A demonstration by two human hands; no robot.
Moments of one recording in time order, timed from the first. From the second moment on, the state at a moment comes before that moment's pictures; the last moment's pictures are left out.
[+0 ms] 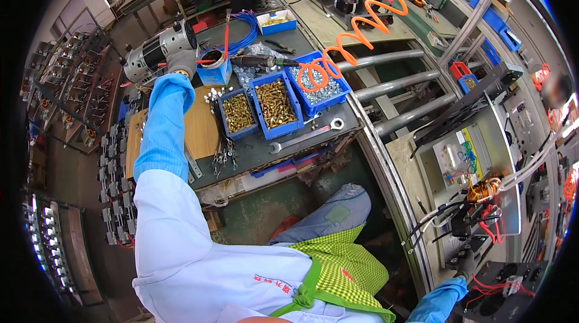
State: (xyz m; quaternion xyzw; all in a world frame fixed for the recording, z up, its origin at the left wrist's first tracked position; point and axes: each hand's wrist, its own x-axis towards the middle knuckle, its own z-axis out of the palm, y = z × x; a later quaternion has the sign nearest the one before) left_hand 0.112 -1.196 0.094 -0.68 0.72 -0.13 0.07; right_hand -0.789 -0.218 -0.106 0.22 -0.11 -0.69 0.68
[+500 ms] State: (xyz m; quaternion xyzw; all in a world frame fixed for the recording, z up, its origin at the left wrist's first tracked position) left_hand 0.179 -1.130 0.106 -0.72 0.69 -0.02 -0.10; right_hand -0.772 -0.234 -0.128 0.23 -0.68 -0.41 0.57
